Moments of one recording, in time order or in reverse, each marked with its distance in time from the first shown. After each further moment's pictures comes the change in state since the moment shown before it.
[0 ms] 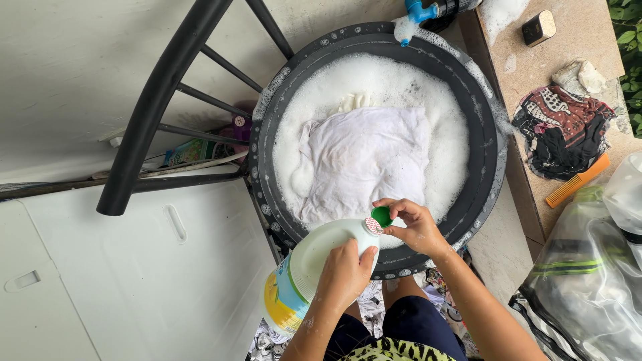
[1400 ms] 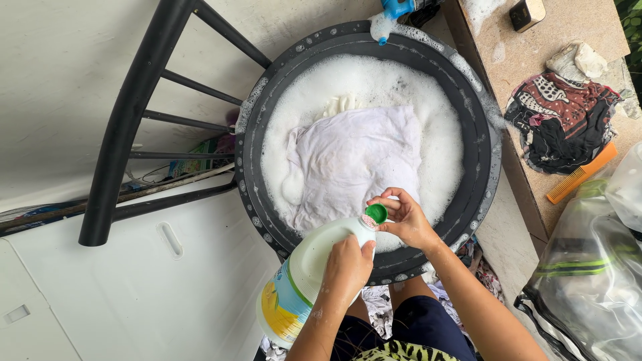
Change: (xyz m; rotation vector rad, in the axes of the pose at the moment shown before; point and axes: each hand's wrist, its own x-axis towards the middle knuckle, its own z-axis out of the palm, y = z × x) left_hand 0.041 0.029 0.024 0.079 -0.076 -0.160; right_hand 0.012 0.033 -0.028 0.293 0.057 0.185
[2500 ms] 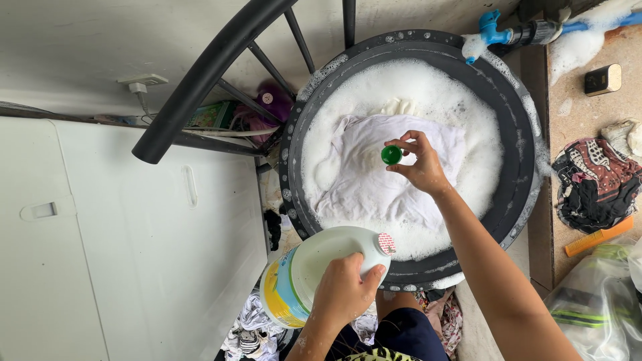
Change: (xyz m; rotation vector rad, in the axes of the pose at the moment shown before) left_hand -0.072 -0.062 -0.055 -0.358 0.123 0.148; right_hand 0.146 -0.058 0.051 -0.919 0.008 -0.138
